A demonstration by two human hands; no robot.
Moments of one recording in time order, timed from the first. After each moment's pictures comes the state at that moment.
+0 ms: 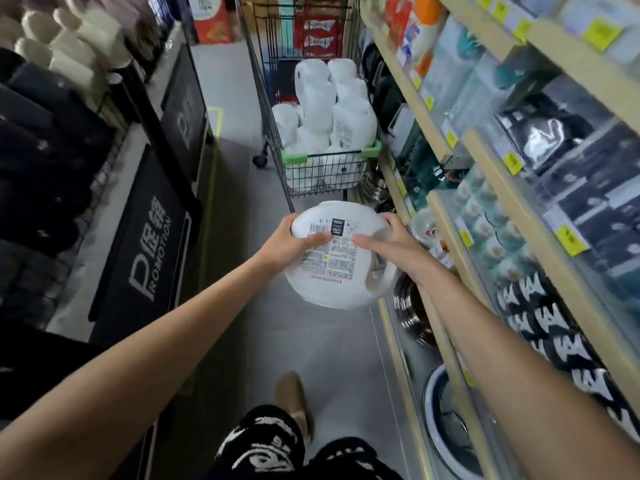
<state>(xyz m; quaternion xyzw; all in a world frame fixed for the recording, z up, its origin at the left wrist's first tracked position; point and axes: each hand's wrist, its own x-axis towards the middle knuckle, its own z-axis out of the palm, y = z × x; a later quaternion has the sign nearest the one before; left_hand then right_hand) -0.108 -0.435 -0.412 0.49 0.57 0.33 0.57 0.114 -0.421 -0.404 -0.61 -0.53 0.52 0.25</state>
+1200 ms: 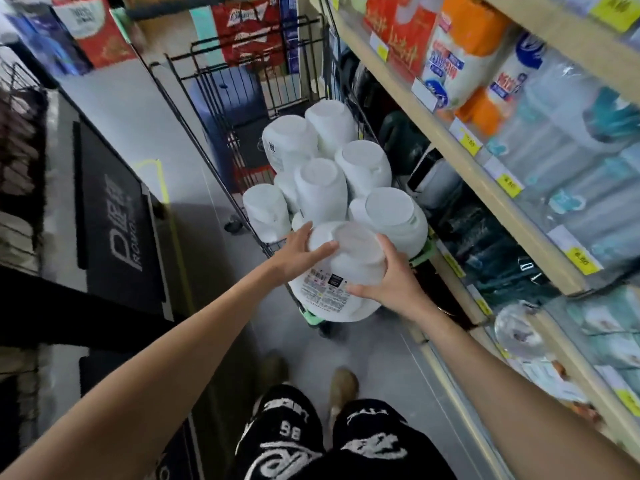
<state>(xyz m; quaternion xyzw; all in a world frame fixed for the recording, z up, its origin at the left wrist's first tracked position) -0.210 0.135 -0.451 0.63 0.54 0.08 0.56 -0.014 0.054 -0.493 -0.70 -0.51 0.40 0.29</state>
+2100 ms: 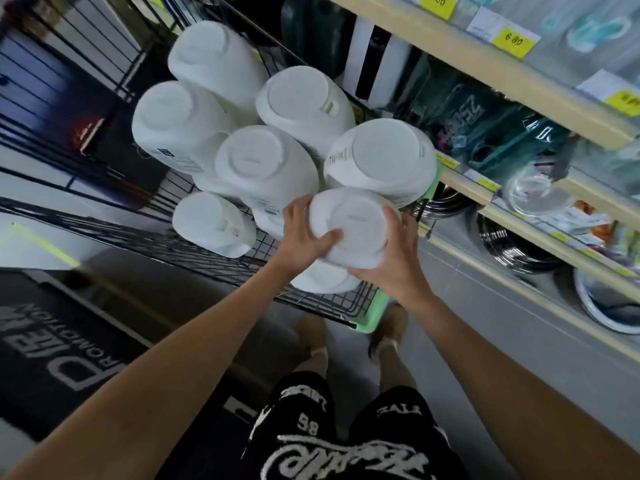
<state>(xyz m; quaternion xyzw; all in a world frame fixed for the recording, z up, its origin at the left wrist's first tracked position) -0.181 0.274 -0.569 0.73 0.39 -0.02 0.57 -0.084 0.115 -0.580 -0.87 -0.34 0.17 0.31</state>
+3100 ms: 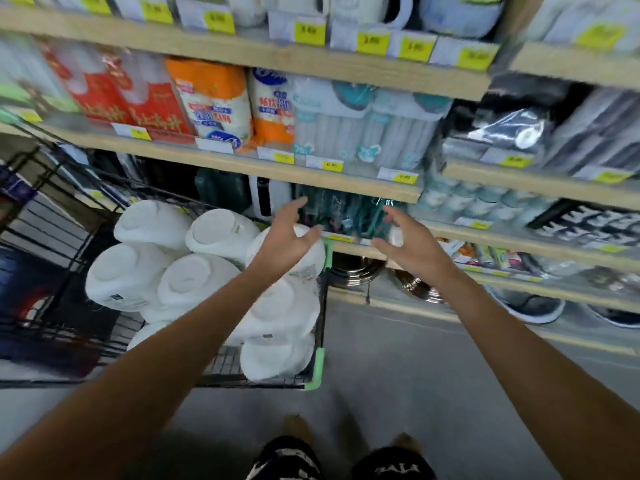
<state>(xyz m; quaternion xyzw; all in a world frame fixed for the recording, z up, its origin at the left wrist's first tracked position) -0.079 0.219 -0.384 0.84 0.19 0.03 0.52 0.007 0.006 -0.384 -0.90 -0.22 0.15 0.34</state>
